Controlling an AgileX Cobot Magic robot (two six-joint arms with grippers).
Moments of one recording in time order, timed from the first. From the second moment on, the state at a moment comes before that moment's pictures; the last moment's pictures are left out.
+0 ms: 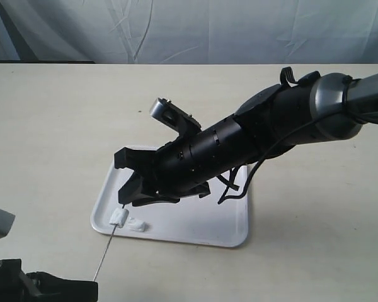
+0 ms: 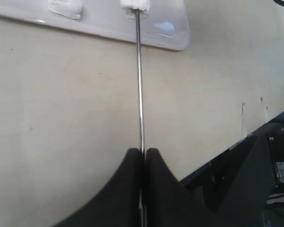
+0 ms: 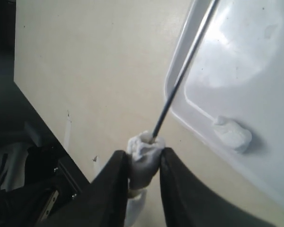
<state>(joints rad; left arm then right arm) -0.58 0.85 -0.04 -1.60 0.47 0.88 0.70 1.90 -1.02 1.45 0.69 -0.74</state>
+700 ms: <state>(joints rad) -0.58 0.85 -0.02 -1.58 0.62 0.81 0.70 1.90 -1.02 1.36 0.43 -0.75</state>
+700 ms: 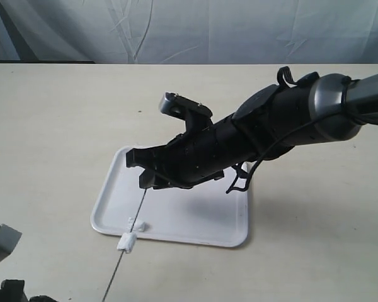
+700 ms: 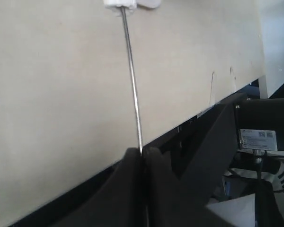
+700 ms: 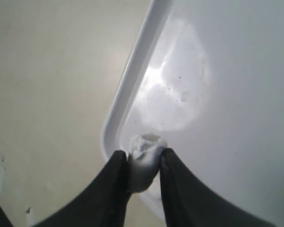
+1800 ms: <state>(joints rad) -0.58 0.85 0.00 -1.50 0.37 0.76 0.70 1.89 -1.02 1.26 0.38 -0.74</state>
